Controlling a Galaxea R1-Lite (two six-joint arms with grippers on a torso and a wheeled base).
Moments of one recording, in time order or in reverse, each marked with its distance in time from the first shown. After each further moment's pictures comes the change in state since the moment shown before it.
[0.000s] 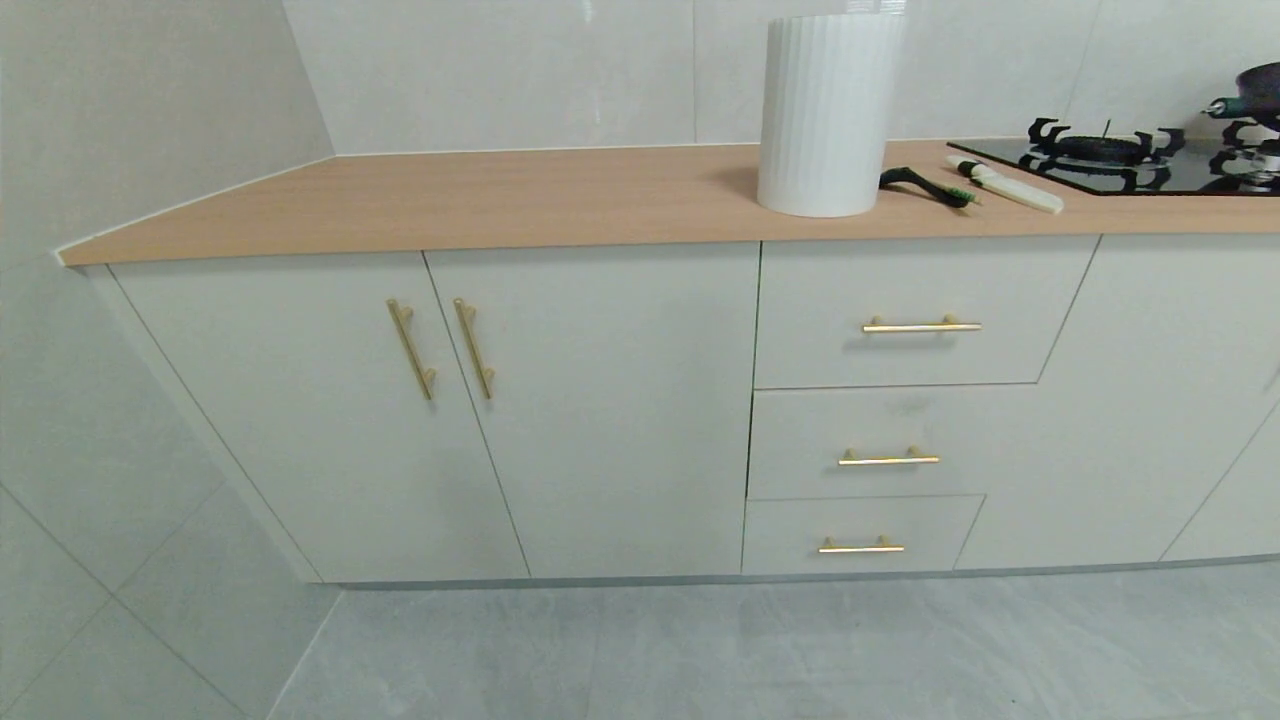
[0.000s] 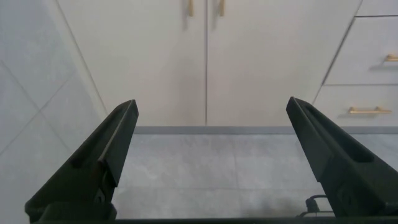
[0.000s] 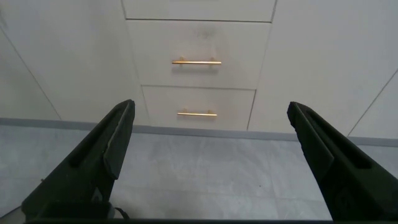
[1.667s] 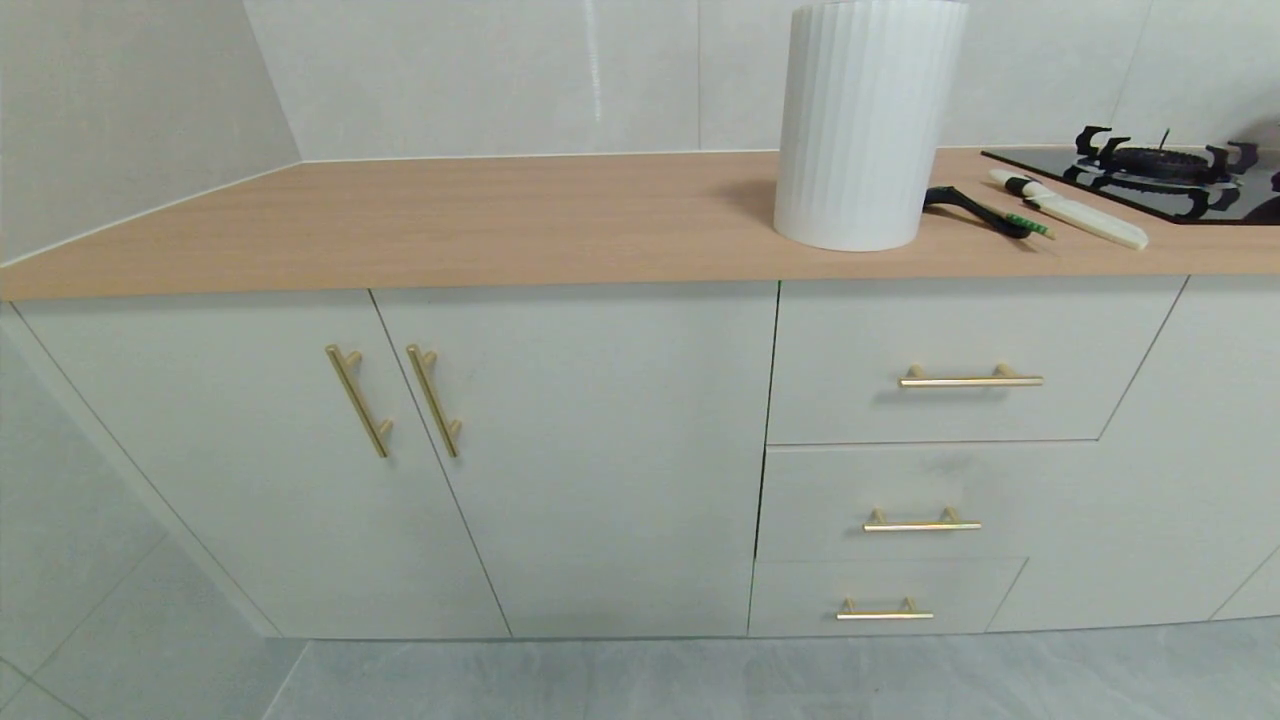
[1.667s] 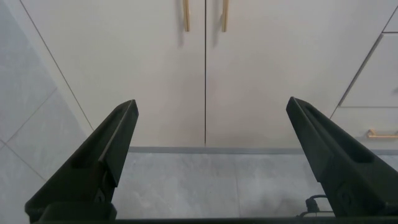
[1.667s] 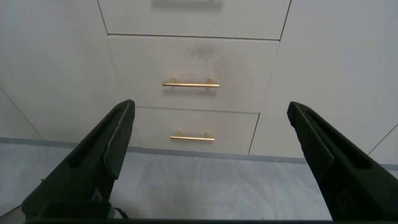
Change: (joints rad) left arm 0.000 0.000 0.000 0.000 0.000 0.000; right arm -0.001 0.001 0.001 -0.001 0.001 -0.002
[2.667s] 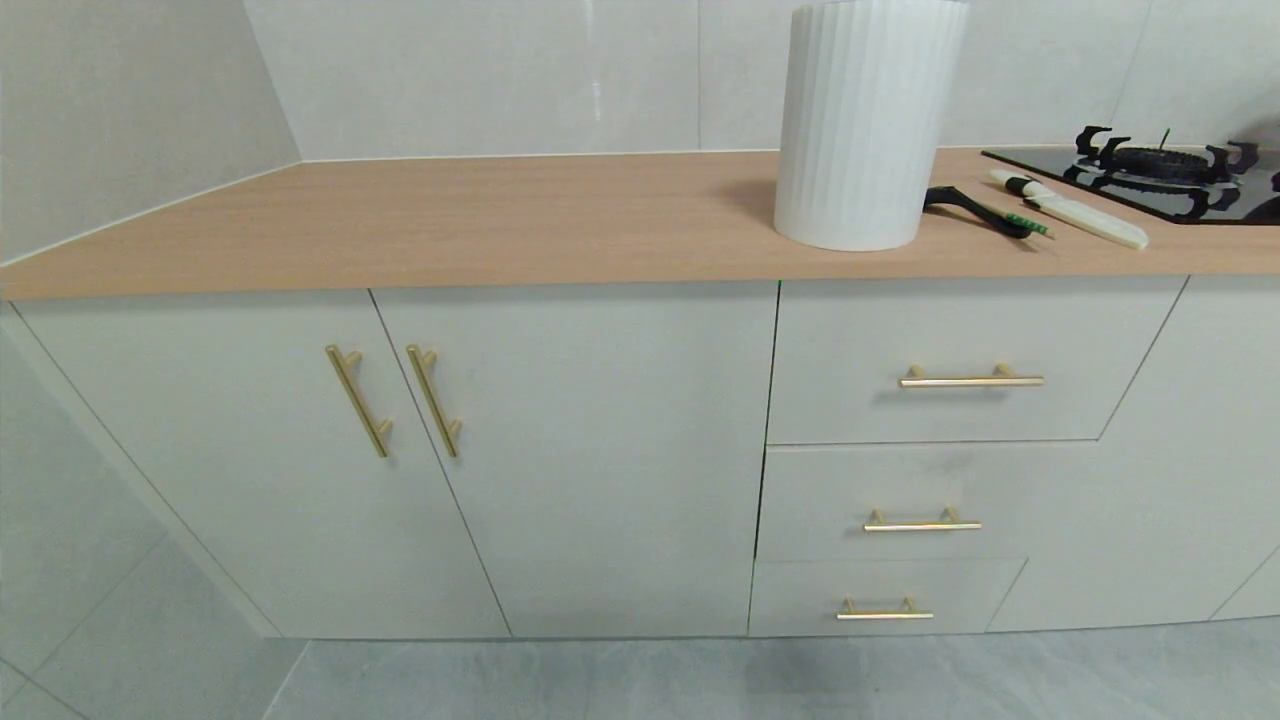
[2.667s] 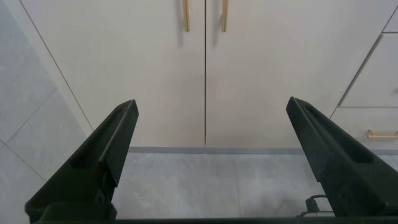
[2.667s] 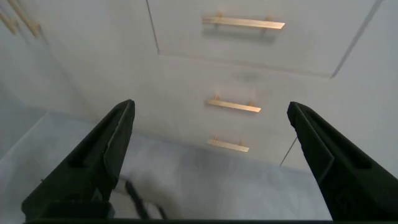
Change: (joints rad) left arm 0.000 0.000 0.000 0.000 0.000 0.000; right arm 0.055 0.650 -0.427 -0.049 0.165 0.011
